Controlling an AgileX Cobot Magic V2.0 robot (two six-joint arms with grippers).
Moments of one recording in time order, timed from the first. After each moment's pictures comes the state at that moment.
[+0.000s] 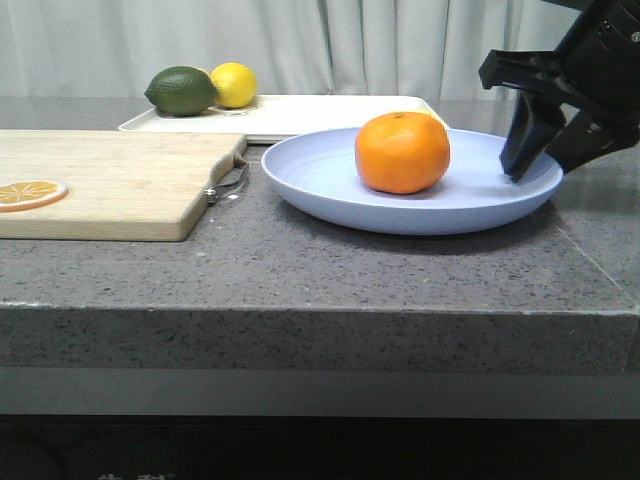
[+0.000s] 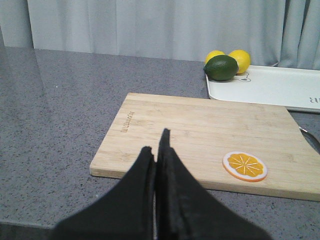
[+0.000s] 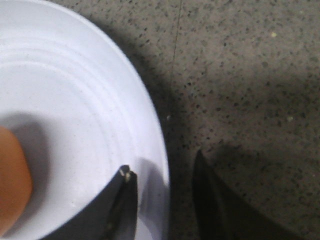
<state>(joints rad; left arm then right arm) -0.08 0.01 -0.40 0.19 0.59 -0.22 0.14 1.61 -1.11 0.32 0.51 -0.05</state>
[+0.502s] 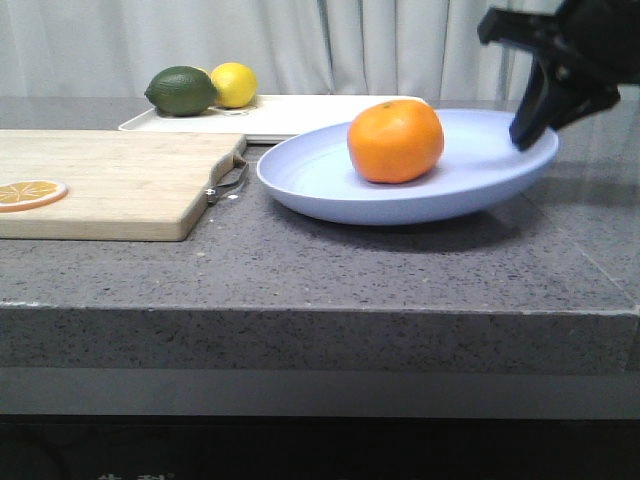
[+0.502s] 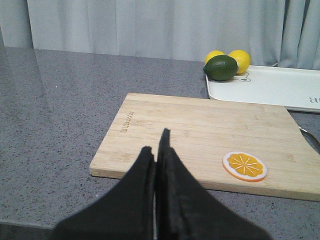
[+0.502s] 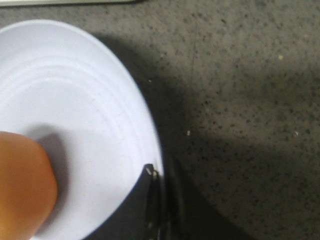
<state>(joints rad) -0.08 0.01 -0.40 0.19 0.59 -0.22 0.13 1.61 -1.25 0.36 0.65 -0.04</state>
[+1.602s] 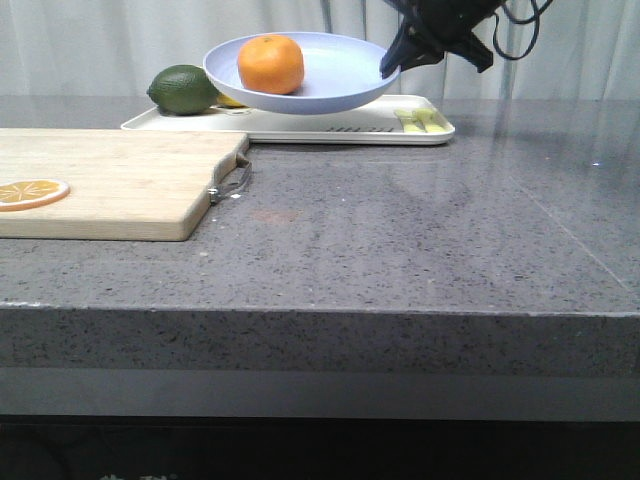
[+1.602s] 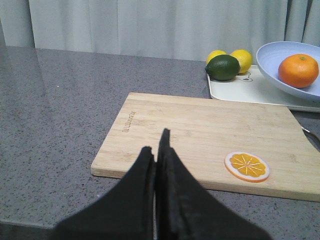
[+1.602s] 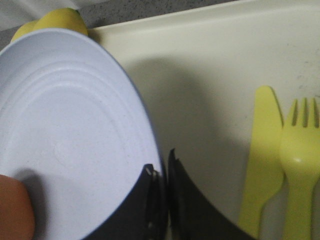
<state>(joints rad) -0.08 0.01 -0.40 0.19 0.59 -0.22 0.11 2.57 -2.75 0.56 0.94 0.05</state>
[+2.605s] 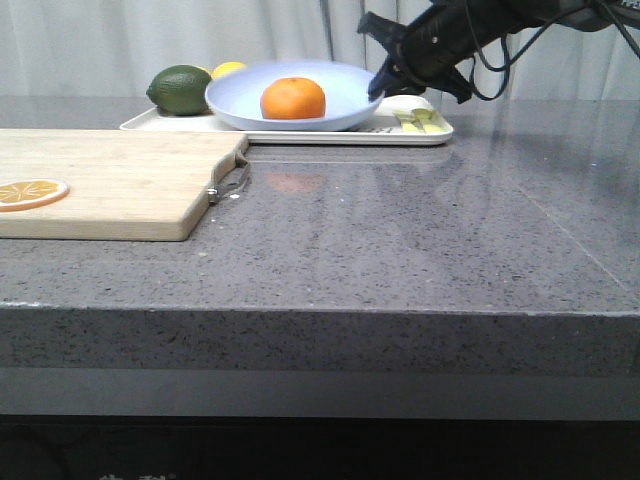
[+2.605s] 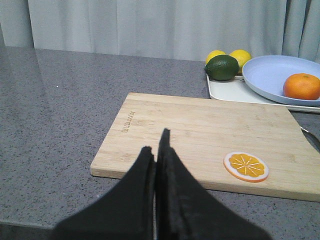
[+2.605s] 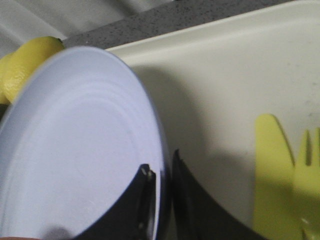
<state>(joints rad) -0.08 0.01 -0.40 0.19 0.59 -0.22 0.14 2.67 -2.77 0.59 0.75 0.04</state>
